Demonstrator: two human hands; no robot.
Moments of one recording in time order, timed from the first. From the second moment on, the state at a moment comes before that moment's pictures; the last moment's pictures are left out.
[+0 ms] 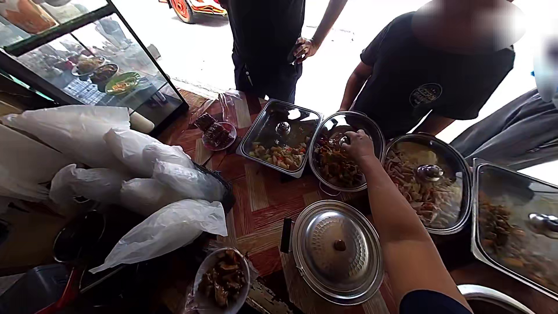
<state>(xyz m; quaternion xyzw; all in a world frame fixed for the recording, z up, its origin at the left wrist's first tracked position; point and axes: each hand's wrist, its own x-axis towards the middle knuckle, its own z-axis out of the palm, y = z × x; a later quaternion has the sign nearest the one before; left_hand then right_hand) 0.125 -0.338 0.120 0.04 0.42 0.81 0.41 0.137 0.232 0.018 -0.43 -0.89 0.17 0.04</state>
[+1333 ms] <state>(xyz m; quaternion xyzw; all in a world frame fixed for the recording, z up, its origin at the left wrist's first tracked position) 0.084 -0.465 -0.021 0.07 0.39 0.85 0.34 0.215 -0.437 0.003 -0.26 -0.82 0.50 -0.07</state>
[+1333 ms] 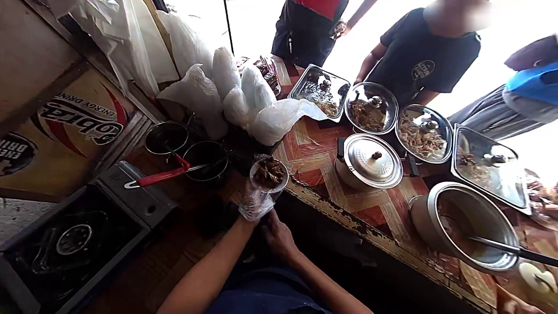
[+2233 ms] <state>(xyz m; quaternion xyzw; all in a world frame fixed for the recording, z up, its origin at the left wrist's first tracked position) 0.149 -0.403 -0.008 0.03 0.56 0.79 0.26 0.159 -0.350 -0.009 -0.47 -0.54 0.65 0.26</state>
